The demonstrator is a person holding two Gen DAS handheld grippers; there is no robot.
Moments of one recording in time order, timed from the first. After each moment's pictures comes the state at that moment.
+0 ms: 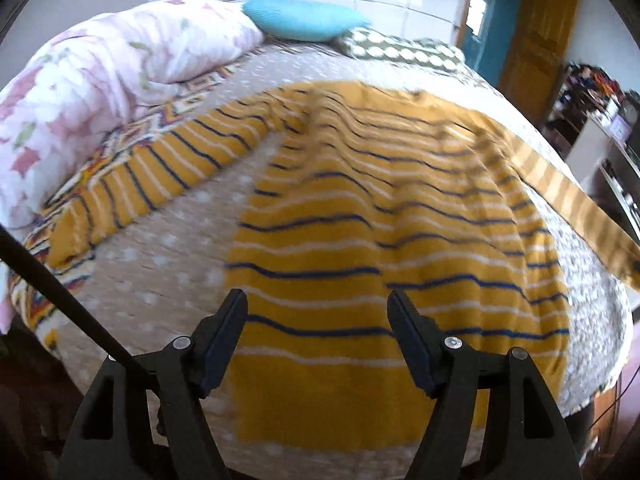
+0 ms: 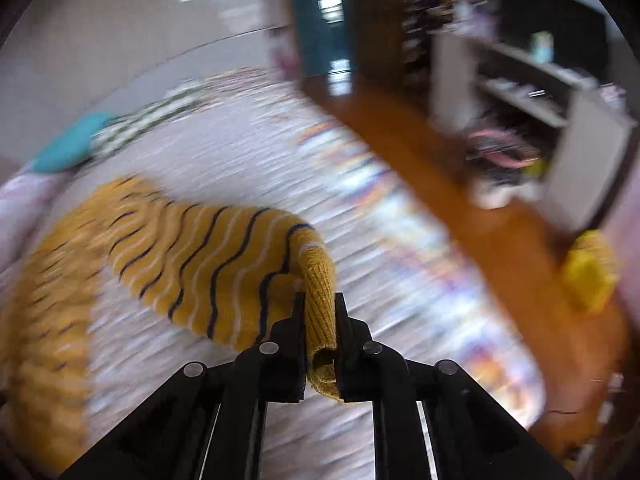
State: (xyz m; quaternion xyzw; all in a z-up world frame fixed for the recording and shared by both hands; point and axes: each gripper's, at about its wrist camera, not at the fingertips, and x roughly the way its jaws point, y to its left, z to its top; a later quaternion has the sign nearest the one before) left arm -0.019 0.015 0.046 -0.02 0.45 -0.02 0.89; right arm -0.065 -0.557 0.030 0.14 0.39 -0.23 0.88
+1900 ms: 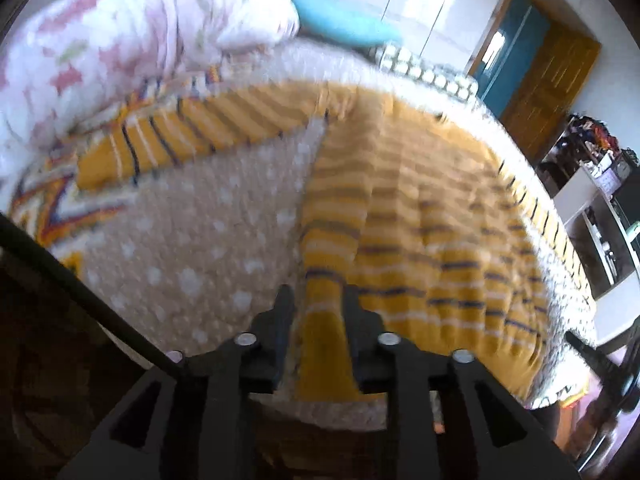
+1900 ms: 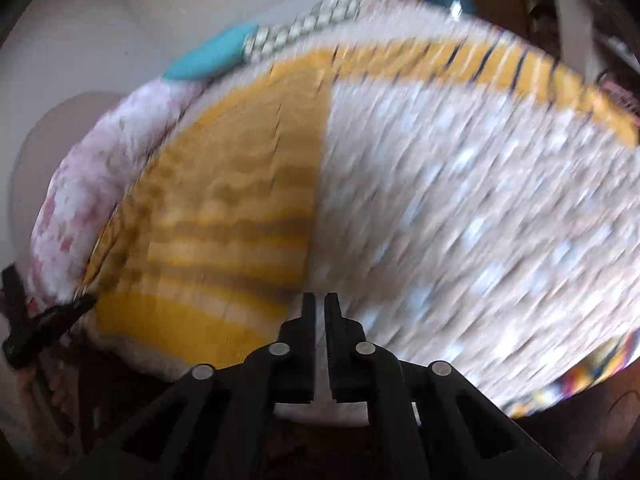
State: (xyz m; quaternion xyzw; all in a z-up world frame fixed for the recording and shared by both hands) left arm -0.080 0.077 0.051 -0.11 0.43 -0.04 0.89; right arm -0.113 -0.358 0.000 0.21 0.43 0.04 0.88
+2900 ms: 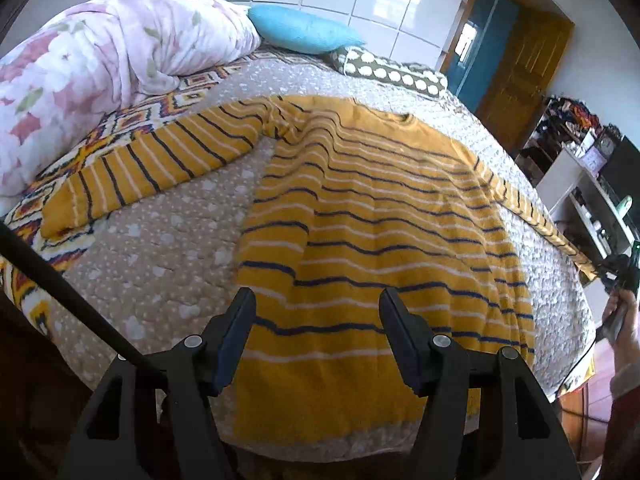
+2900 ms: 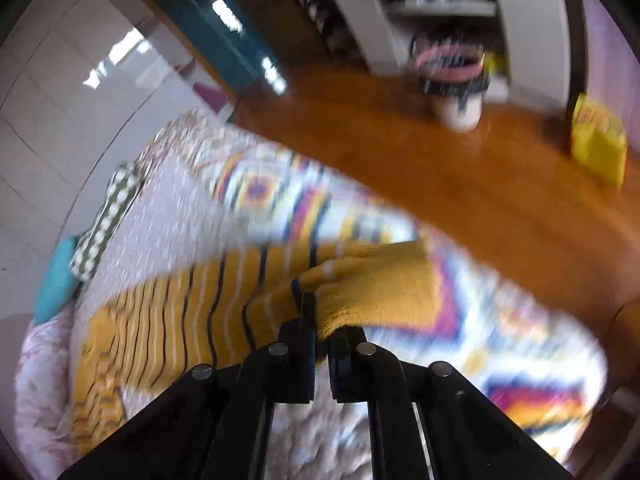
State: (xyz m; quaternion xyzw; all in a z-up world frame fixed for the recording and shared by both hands) left arm -0.054 0.039 0.053 -0.09 0.43 -0.08 0.90; right arm -0.037 -0.650 0.011 0.36 0.33 -0.27 0.83
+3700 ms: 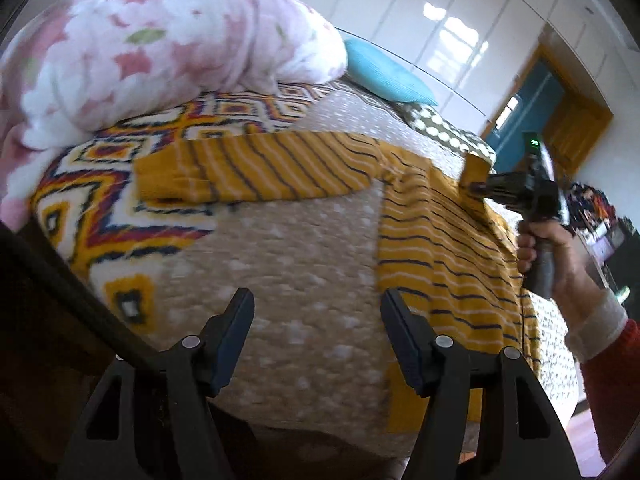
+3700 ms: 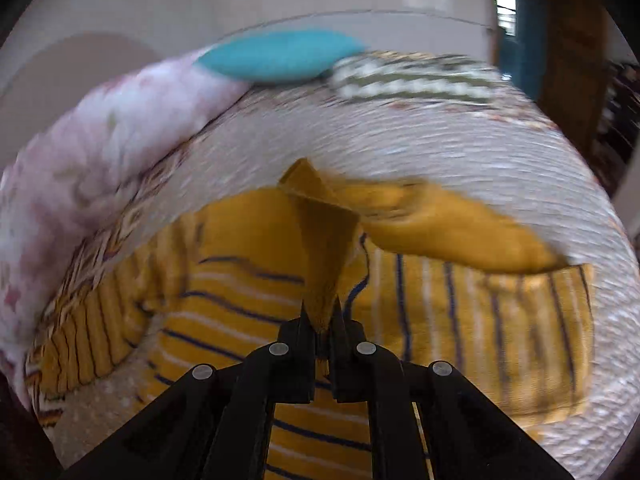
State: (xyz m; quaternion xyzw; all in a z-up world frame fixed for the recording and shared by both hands) left arm -0.087 0.176 0.042 -0.21 0.38 0.00 0.90; right arm 0.236 -0.164 0.058 0.04 0.44 0.09 0.89
